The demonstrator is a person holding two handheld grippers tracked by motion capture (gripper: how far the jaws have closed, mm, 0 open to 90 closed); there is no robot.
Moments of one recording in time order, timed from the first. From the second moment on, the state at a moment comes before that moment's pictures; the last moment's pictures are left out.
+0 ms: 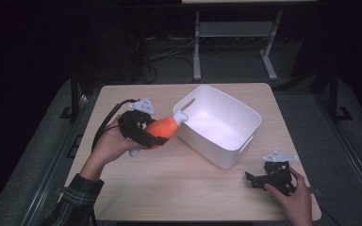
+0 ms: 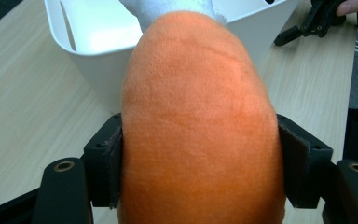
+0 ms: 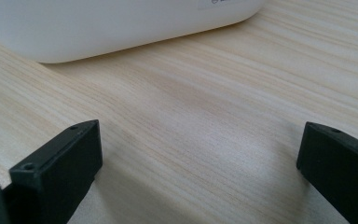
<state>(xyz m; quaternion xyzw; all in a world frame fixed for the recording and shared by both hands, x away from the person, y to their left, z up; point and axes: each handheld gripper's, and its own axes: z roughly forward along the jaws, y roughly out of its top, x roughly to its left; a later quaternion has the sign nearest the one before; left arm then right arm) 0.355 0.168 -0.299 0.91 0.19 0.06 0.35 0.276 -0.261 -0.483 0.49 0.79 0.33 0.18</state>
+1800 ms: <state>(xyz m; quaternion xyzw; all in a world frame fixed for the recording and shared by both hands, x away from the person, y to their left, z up) 0.440 0.107 -0.262 0.92 0.14 0.08 0.35 0.276 -0.261 -0.483 0.49 0.79 0.33 0.18</state>
